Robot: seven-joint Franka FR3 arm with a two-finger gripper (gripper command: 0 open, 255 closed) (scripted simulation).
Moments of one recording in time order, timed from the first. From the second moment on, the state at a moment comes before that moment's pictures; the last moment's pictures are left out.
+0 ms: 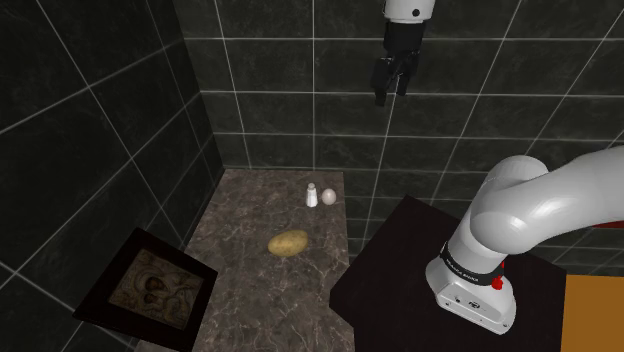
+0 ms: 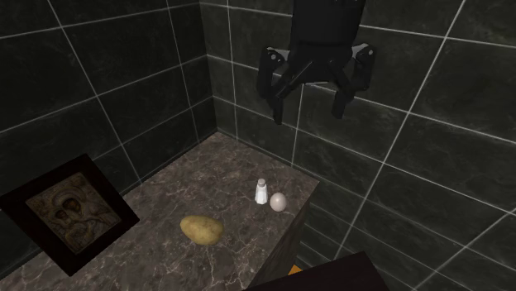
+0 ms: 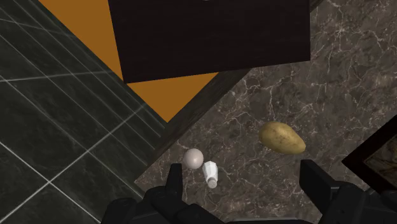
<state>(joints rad) -0.01 -0.76 -0.07 -2.30 -0.03 1.52 0.03</state>
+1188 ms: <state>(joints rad) 0.01 -0.40 -0.12 -2.49 -0.02 2.09 -0.01</state>
